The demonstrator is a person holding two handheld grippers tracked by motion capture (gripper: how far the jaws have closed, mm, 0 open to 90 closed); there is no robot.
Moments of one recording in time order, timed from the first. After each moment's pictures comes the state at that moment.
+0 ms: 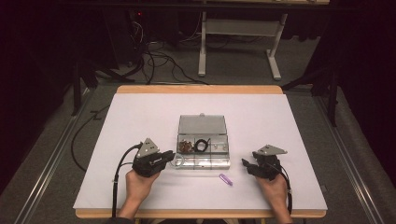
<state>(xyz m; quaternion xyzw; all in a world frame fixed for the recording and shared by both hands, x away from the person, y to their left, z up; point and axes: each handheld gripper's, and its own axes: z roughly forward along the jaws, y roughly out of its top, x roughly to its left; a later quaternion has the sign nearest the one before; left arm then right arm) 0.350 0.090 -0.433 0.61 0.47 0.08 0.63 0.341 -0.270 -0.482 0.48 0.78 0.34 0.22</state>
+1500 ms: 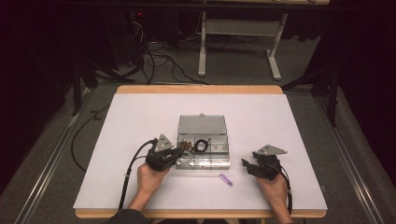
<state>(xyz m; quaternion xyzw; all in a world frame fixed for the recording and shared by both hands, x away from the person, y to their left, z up) 0.371 0.059 -0.453 0.64 0.47 0.10 0.60 0.341 -0.270 -0.482 0.48 0.78 0.34 0.21</state>
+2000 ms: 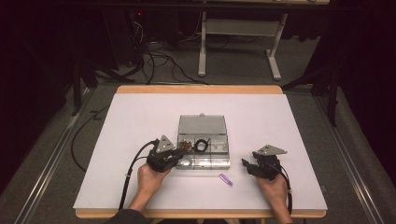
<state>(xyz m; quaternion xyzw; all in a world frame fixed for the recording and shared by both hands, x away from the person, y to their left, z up) 0.369 0.058 -0.454 0.64 0.47 0.10 0.60 0.341 -0.270 -0.482 0.48 0.78 0.34 0.21</state>
